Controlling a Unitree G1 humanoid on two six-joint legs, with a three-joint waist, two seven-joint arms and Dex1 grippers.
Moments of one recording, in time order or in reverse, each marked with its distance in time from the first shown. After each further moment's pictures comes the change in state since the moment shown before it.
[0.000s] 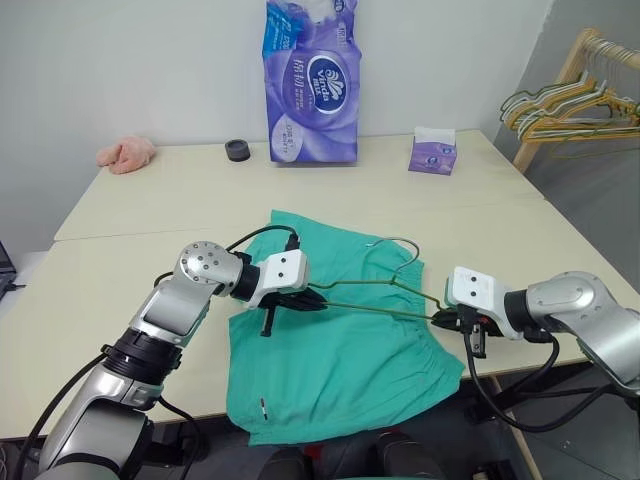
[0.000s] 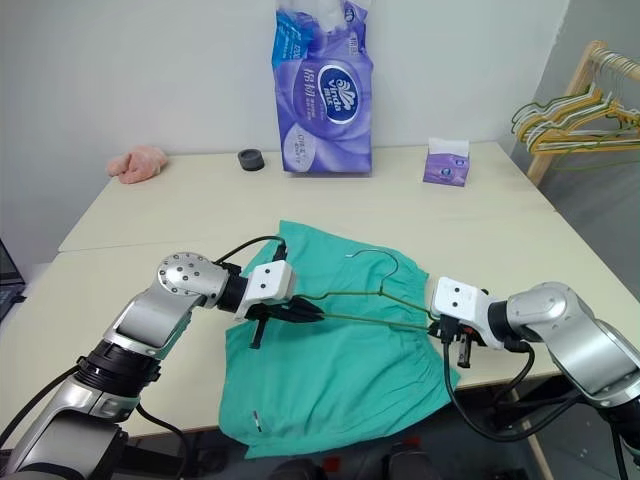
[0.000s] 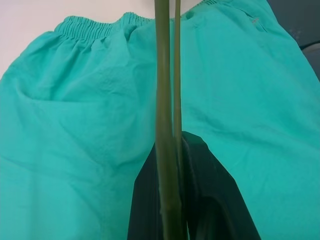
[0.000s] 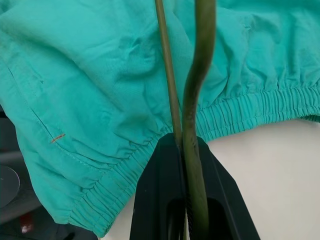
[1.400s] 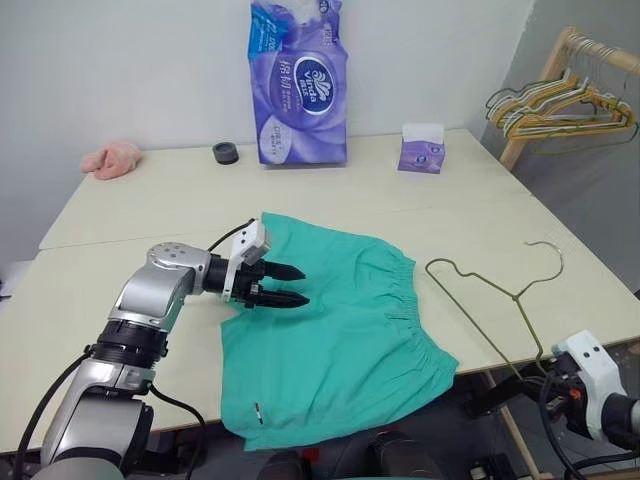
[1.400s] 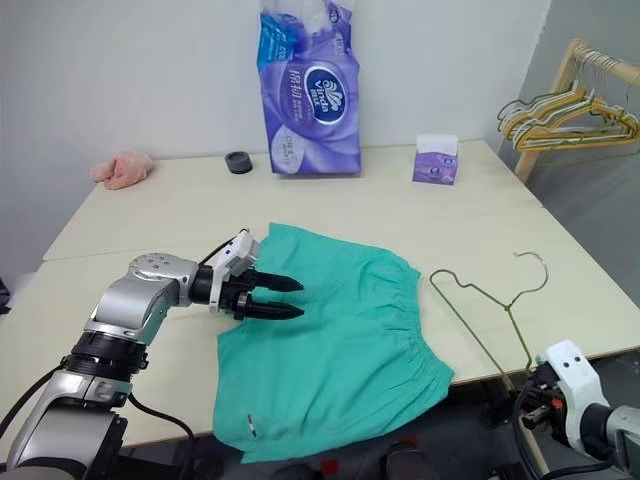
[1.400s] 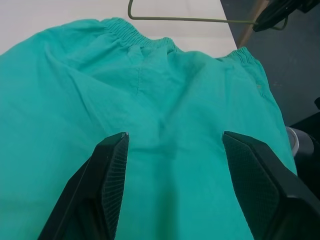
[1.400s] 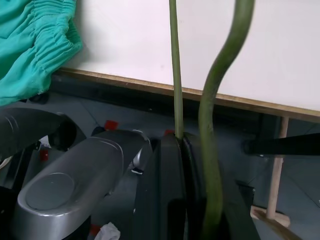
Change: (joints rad) left arm -0.040 -0.003 0.144 0.236 -0.175 0.230 -0.078; right arm 0.773 0.281 -0.758 -0.230 0.218 0.391 -0.273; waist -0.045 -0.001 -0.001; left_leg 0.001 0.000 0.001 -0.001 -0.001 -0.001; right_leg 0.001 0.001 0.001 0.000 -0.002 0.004
